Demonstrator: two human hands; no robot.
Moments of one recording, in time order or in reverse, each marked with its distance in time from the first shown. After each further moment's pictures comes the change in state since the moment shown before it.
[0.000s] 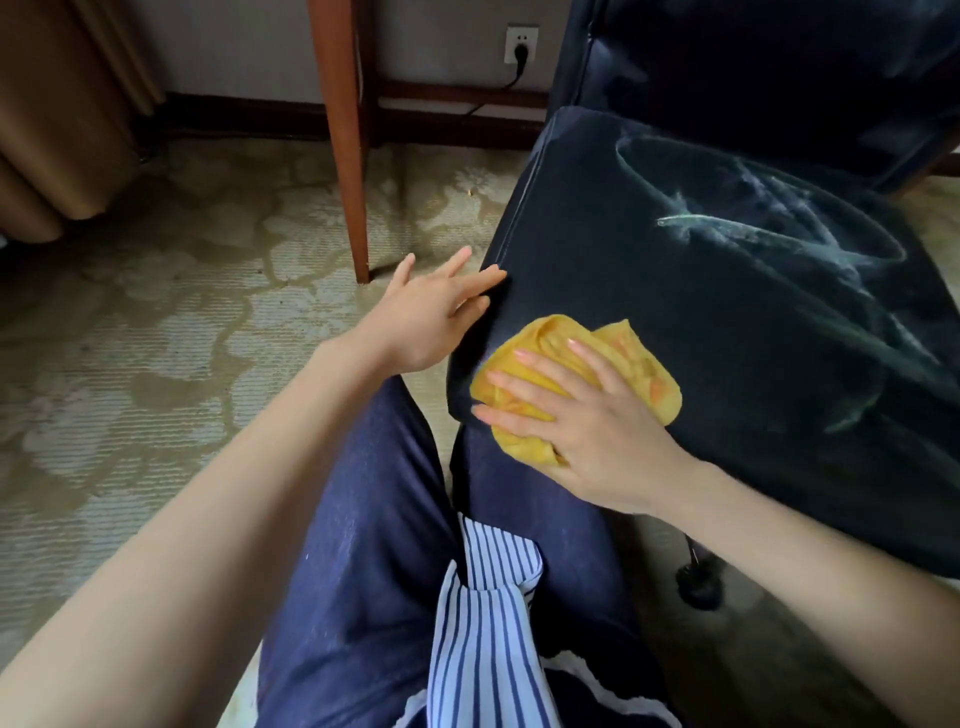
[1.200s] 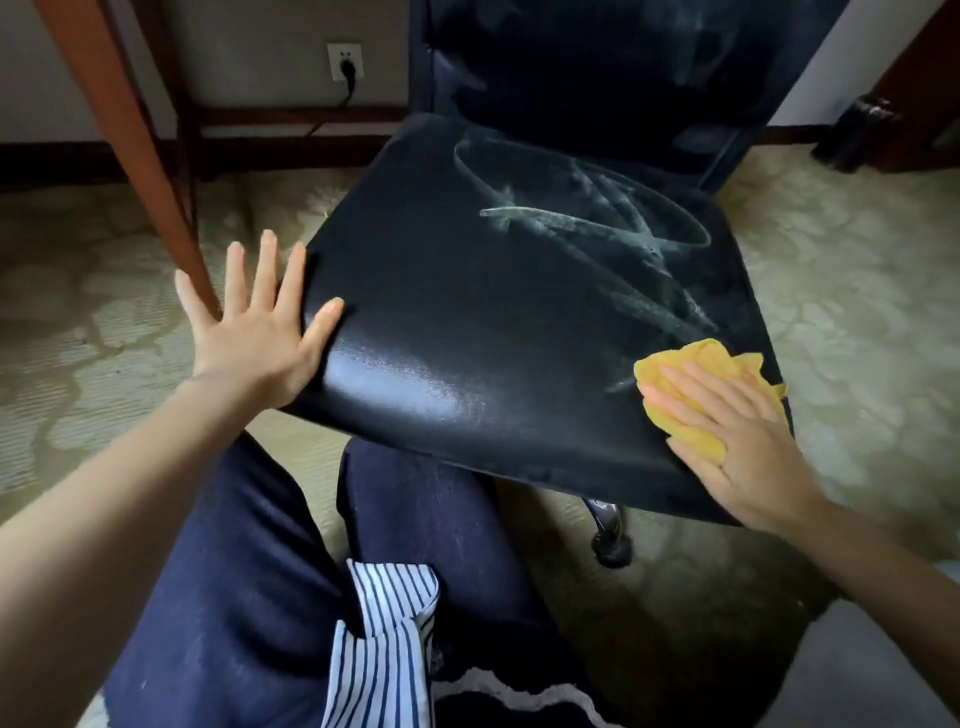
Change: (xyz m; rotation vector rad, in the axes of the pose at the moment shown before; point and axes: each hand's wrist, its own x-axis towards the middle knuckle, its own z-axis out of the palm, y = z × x) left_hand 0.030 0.001 0.026 0.406 0.134 -0.270; right_hand -0.202 0.069 -0.026 0.124 0.022 0.686
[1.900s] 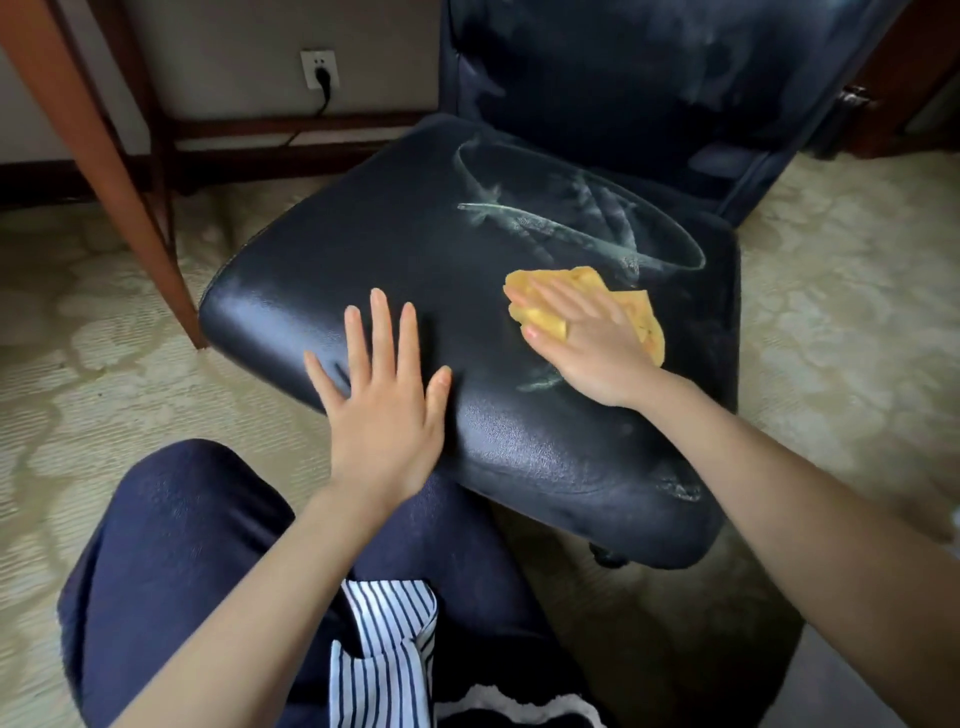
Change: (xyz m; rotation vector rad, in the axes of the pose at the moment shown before) left_hand -0.060 0.106 0.012 -0.230 0.060 0.130; right_hand 0.128 -0.058 0.000 0.172 -0.355 0.202
